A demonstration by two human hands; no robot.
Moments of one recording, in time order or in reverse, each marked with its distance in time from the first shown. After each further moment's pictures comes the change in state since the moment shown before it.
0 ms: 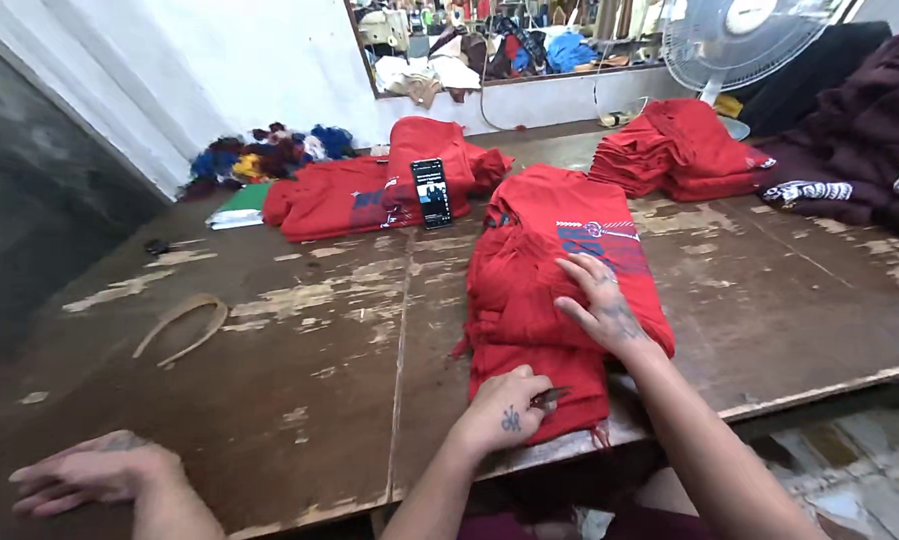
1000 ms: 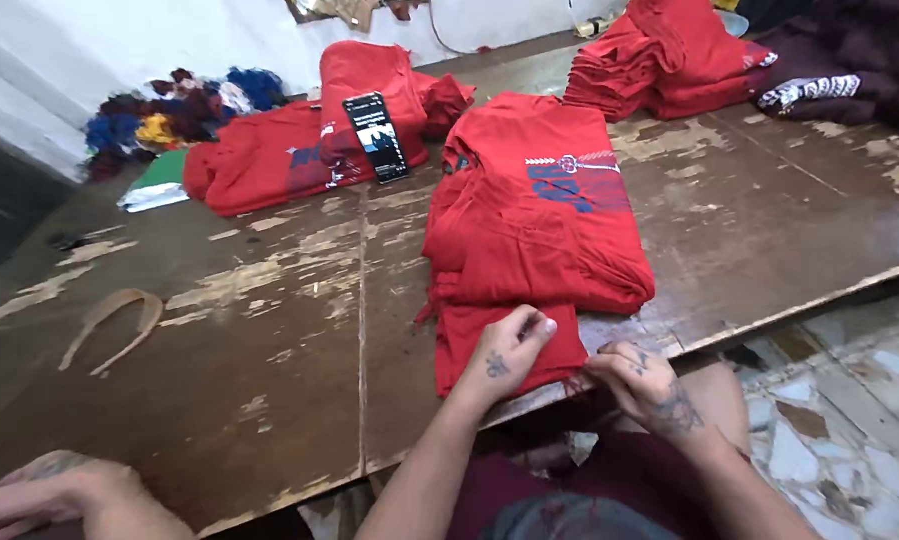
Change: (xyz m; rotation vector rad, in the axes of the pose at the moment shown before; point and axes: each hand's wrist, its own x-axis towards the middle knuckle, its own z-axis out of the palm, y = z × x) left_hand 0.034 0.014 0.027 -0.432 0.243 -0.076; right_hand -0.156 -0.023 -0.024 0.085 0.031 -0.092
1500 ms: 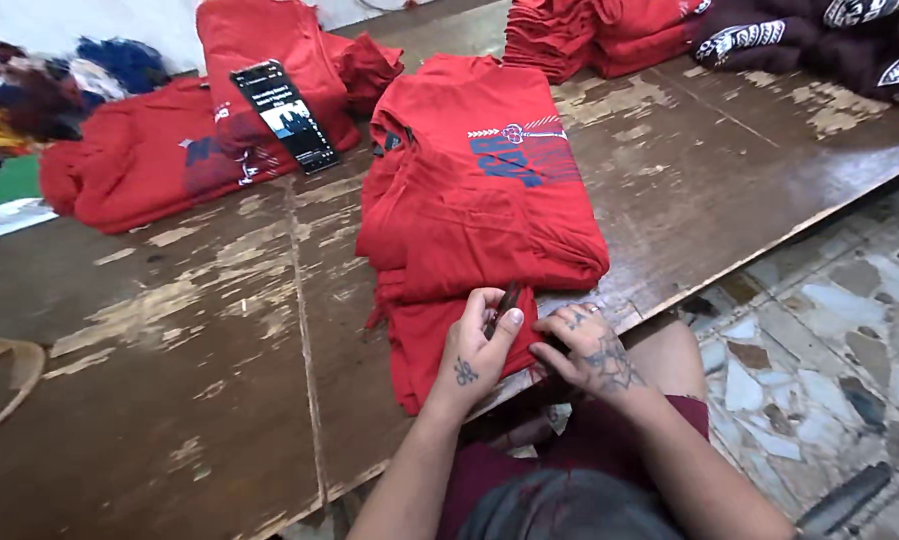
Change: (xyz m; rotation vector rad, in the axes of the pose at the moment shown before) left_hand 0.007 -0.009 0.026 -0.095 0.073 0.020; right_hand 0.021 -0.005 0.015 -0.095 -0.118 0.249
